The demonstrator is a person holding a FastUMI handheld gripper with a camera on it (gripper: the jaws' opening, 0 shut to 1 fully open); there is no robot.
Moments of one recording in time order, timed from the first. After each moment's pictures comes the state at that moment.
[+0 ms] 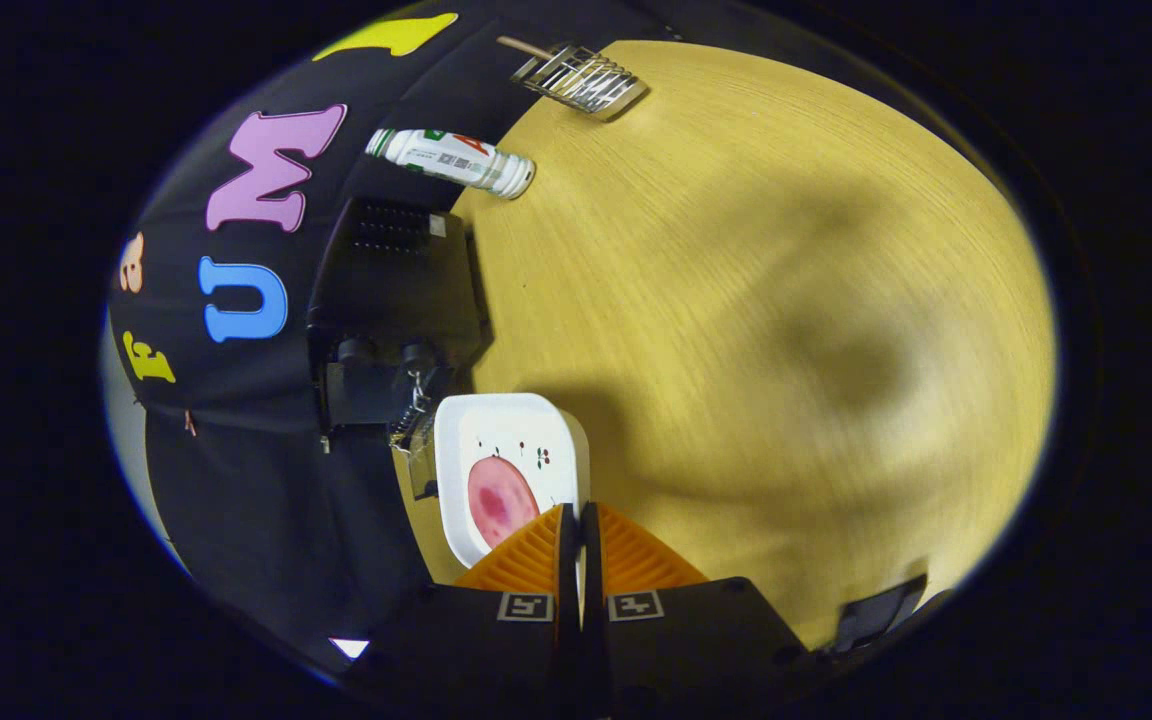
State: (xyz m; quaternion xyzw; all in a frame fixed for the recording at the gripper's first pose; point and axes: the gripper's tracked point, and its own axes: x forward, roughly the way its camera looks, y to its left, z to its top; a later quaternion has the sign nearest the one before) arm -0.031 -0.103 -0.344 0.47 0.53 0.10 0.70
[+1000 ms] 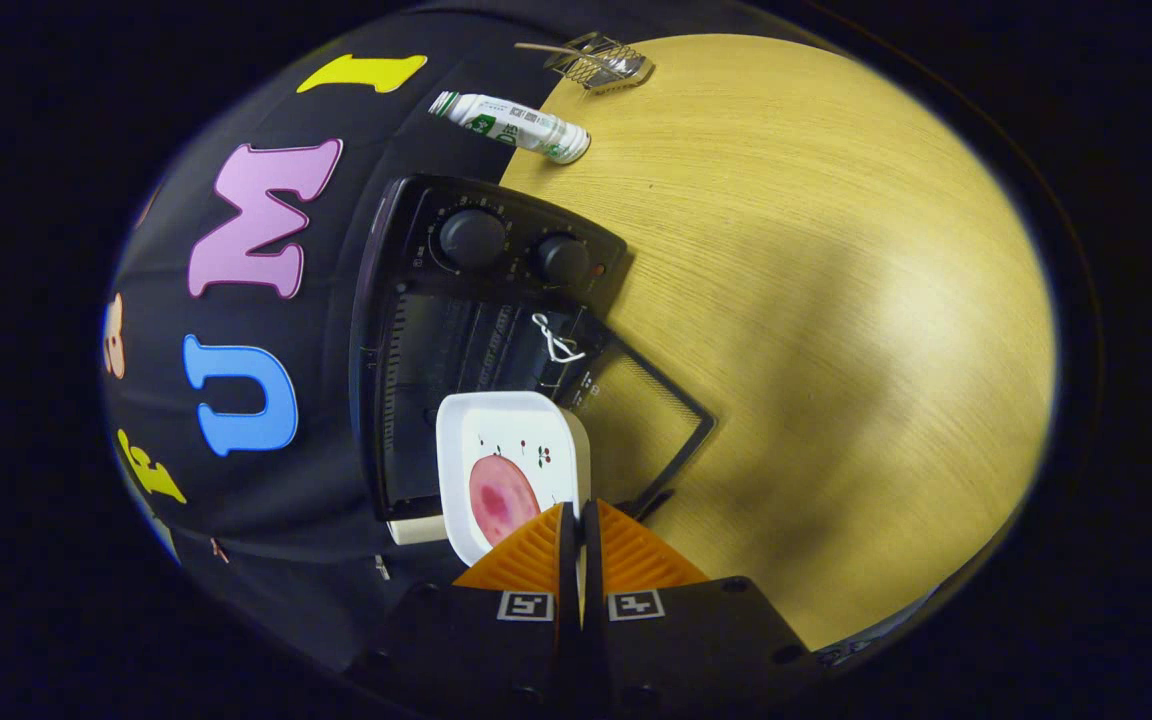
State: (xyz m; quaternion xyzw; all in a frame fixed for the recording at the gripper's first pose) arm 0.033 0.133 -0.297 0.59 0.42 -0.08 0.69
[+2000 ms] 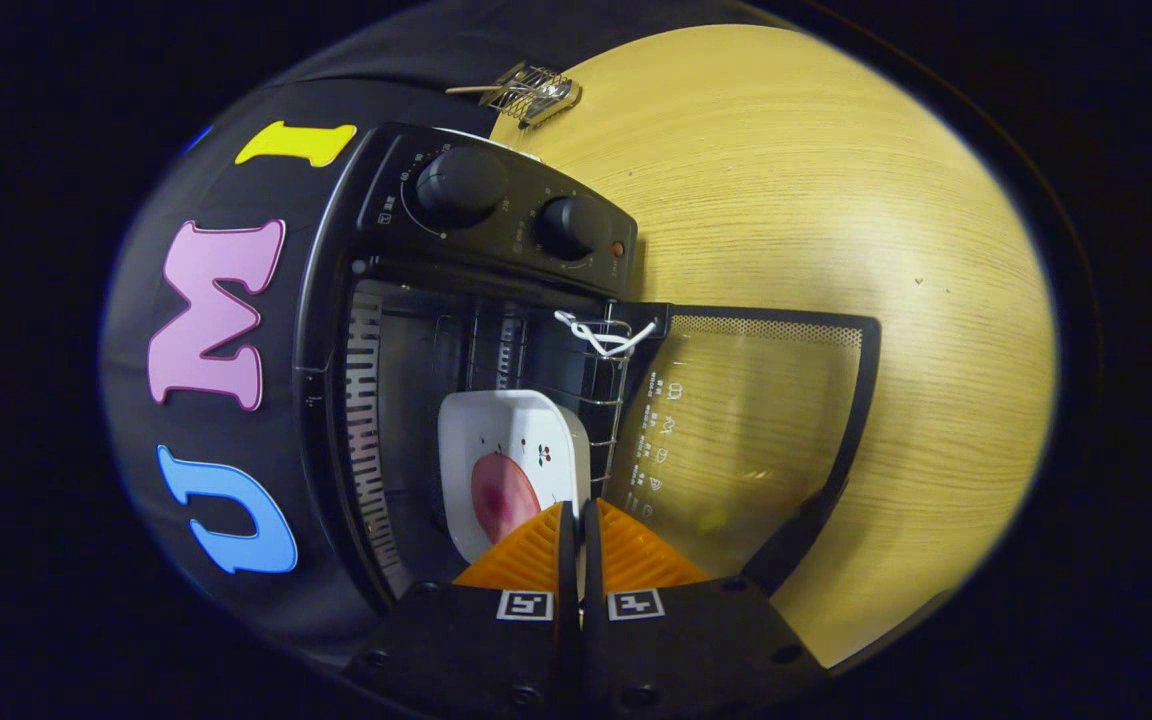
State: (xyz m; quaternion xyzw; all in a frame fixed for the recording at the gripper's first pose) arm 0.125 0.176 -0.324 0.65 0.30 -0.25 0.65
